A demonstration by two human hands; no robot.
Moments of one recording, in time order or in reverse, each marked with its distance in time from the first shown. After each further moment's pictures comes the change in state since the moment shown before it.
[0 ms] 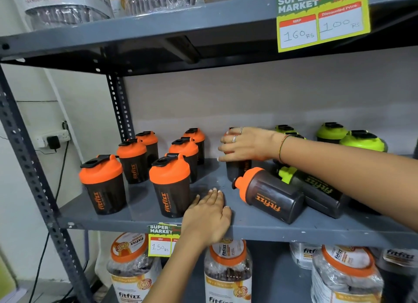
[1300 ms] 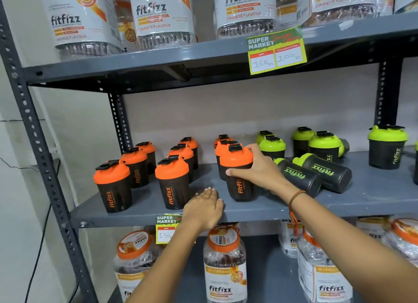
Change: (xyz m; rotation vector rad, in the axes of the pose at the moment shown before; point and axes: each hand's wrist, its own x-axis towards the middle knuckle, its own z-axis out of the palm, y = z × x) left_hand -0.015 -0.004 -0.004 0.005 0.009 0.069; right_hand -0.048 -0.105 -0.087 1.468 0.211 1.443
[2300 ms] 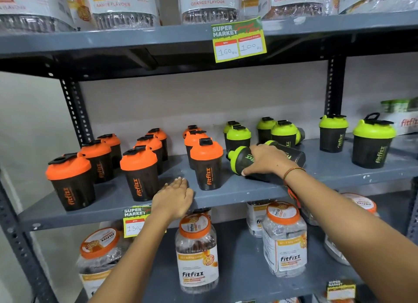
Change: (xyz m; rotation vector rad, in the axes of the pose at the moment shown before) left_hand 0.001 -0.002 0.005 0.013 0.045 0.028; right_hand -0.006 0.055 -0.067 -0.734 -0.166 0.131
